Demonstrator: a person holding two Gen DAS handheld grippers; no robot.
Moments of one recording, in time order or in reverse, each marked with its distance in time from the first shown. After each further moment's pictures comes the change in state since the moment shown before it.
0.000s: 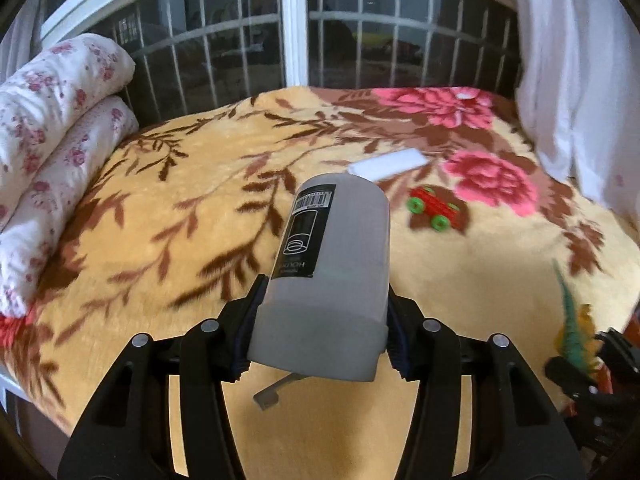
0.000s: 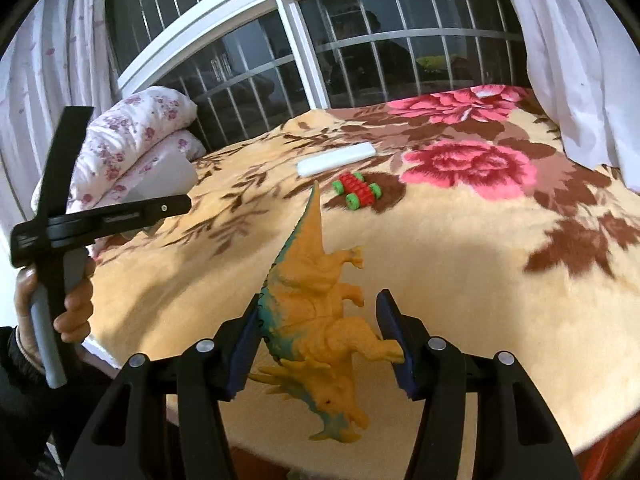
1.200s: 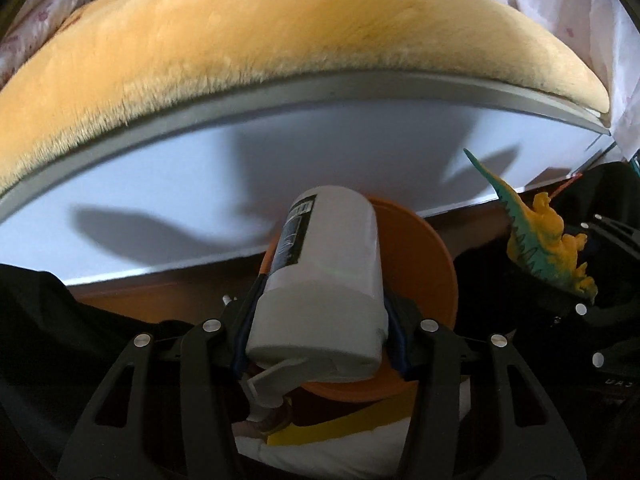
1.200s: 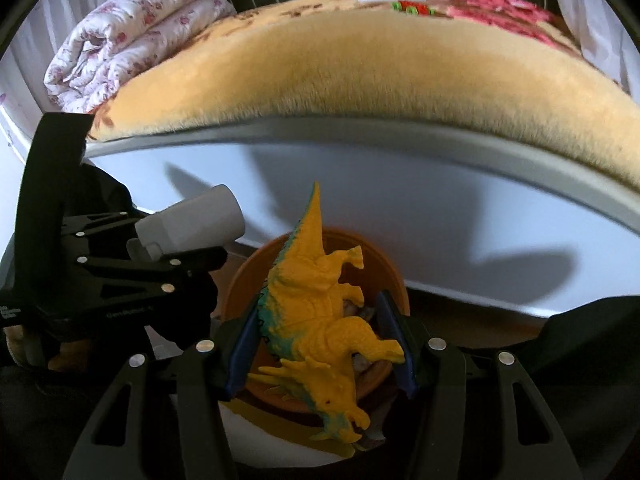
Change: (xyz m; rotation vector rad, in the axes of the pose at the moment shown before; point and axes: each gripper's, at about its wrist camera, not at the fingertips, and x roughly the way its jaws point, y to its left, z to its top) left arm -0.010 -0.033 -0.238 0.062 0.418 -0.155; right arm -0.017 0.056 -0.167 -0.082 0.412 -0.012
